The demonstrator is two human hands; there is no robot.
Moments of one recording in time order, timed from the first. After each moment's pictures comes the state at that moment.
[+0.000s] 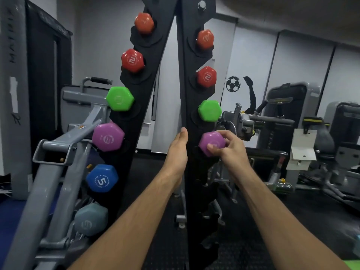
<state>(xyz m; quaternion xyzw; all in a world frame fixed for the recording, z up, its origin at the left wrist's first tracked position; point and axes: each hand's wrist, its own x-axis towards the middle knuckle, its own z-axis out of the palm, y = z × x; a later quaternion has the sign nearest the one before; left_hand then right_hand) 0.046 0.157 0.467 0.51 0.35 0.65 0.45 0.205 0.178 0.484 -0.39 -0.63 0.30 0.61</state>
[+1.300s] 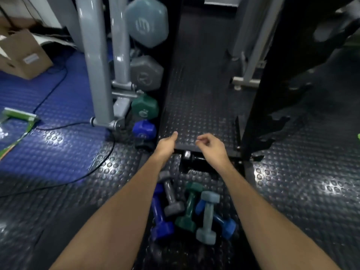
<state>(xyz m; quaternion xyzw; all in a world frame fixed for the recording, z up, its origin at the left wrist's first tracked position) -0.102 0.053 -0.016 0.26 0.74 0.35 0.52 0.078 0.079 0.015 -0.58 -0.66 0.43 0.23</state>
